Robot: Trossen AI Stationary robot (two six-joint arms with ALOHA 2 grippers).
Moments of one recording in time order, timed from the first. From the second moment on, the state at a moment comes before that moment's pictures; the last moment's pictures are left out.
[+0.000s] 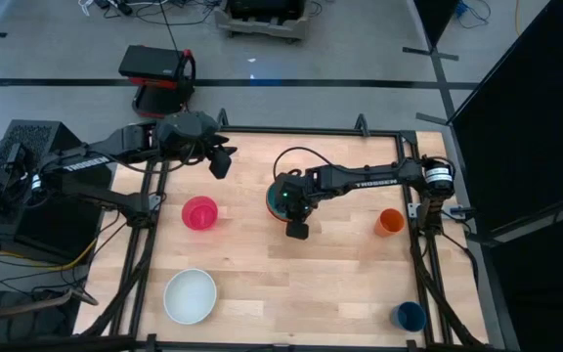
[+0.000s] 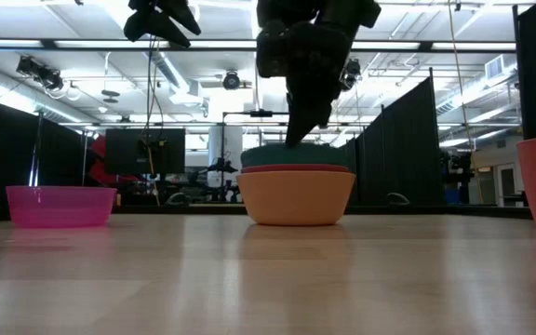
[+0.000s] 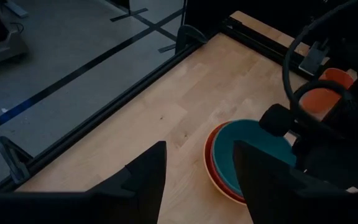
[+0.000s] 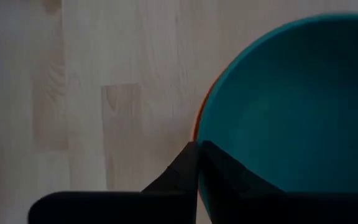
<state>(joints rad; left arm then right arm) 0.26 1.07 1.26 -0.76 -0.27 -0.37 -0.01 1.89 1.52 -0.80 -0.10 0.07</state>
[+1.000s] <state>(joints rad) 0.25 1.10 1.26 -0.73 -0.28 -0.35 0.00 1.91 1.52 -0.83 -0.10 0.11</state>
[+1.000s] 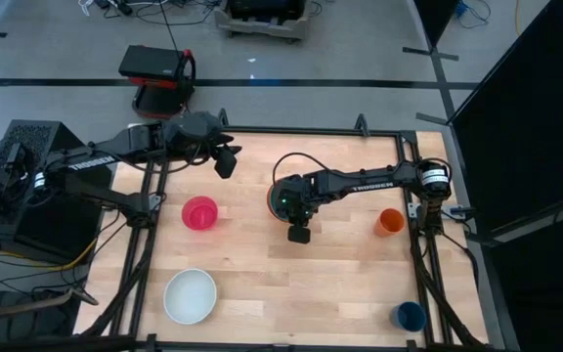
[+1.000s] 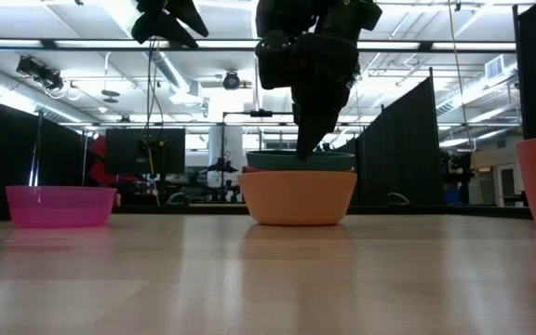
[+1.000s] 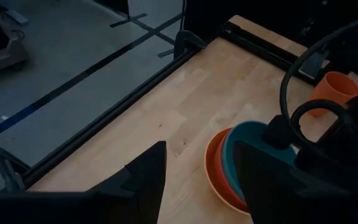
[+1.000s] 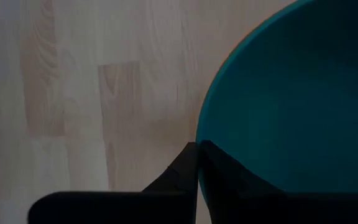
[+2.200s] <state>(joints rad) 0.25 1.11 1.26 -0.71 -0.28 -0.34 -0.02 1.91 1.59 -0.88 -0.12 0.10</state>
